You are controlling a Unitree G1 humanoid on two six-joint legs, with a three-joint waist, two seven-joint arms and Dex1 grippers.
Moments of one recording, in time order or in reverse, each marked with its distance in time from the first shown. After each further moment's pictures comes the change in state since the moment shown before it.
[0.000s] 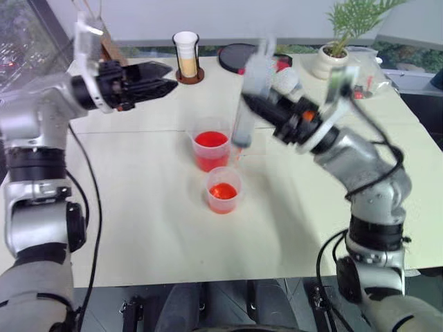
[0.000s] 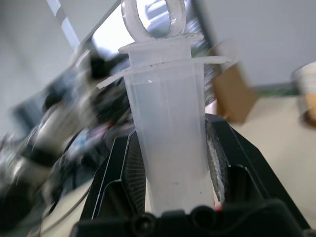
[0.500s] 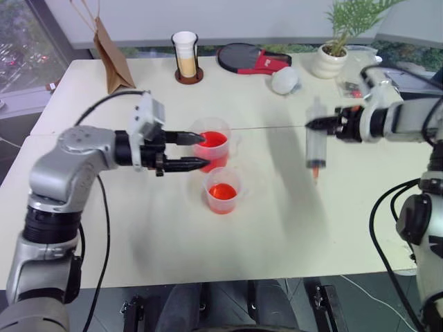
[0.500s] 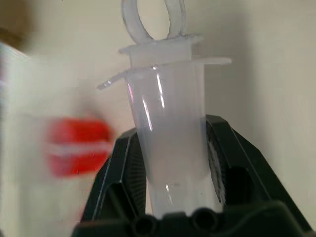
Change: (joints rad) left arm 0.374 -0.025 -0.174 -0.565 0.020 0.001 0.166; right arm -0.379 -0.415 0.052 0.811 -0.127 0.828 -0.238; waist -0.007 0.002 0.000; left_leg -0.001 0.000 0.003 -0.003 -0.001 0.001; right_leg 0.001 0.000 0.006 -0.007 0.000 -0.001
